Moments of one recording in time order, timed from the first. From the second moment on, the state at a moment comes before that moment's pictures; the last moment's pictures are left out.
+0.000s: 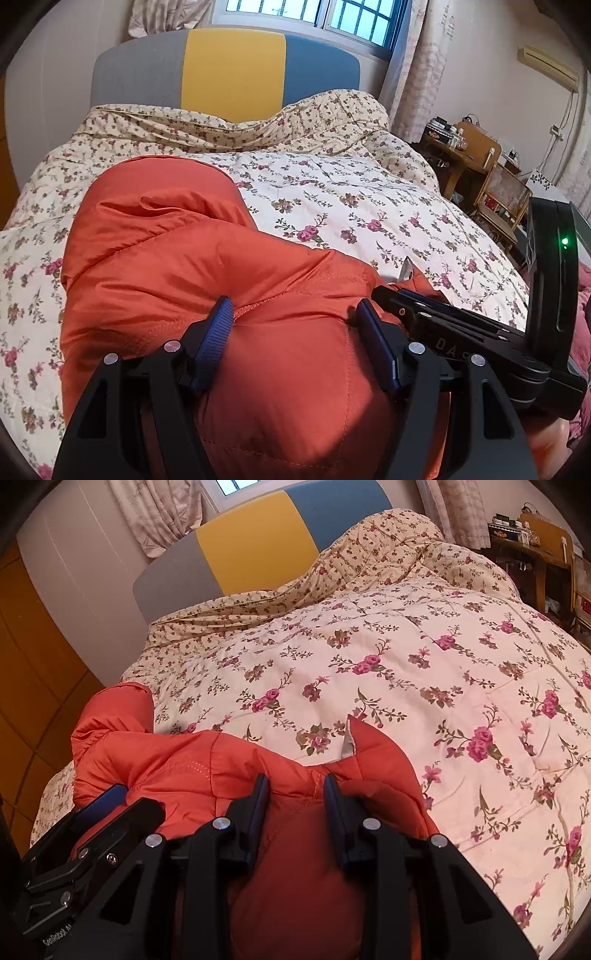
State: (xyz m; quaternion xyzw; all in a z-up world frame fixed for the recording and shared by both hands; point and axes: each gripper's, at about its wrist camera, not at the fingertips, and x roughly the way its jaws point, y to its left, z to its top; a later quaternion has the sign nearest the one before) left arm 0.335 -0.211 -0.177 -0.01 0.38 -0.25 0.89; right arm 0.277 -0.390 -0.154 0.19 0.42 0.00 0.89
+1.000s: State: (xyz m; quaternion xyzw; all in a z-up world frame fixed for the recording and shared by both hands) left arm 0.213 -0.206 -0.180 0.12 0.26 -0.24 0.93; right arm 0.194 -0.383 -0.146 0.15 0.35 0.00 0.92
